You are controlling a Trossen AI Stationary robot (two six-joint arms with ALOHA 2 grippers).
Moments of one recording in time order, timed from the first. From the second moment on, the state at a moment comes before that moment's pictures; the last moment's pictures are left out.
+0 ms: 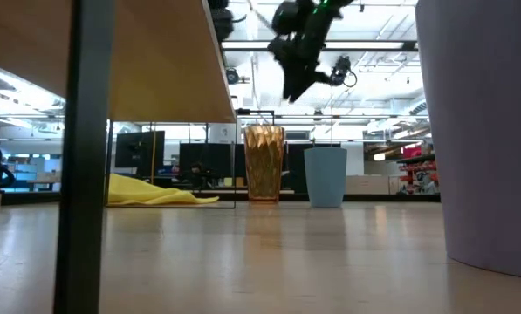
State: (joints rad) left arm 0.66 1.85 2.11 -1.26 0.15 0.04; right arm -0.55 2.05 2.31 -1.39 -0.05 0.23
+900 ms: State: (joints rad) left arm 0.60 2.10 2.11 -1.16 0.09 -0.13; right arm -0.34 1.73 2.19 -1.57 0.09 0.34
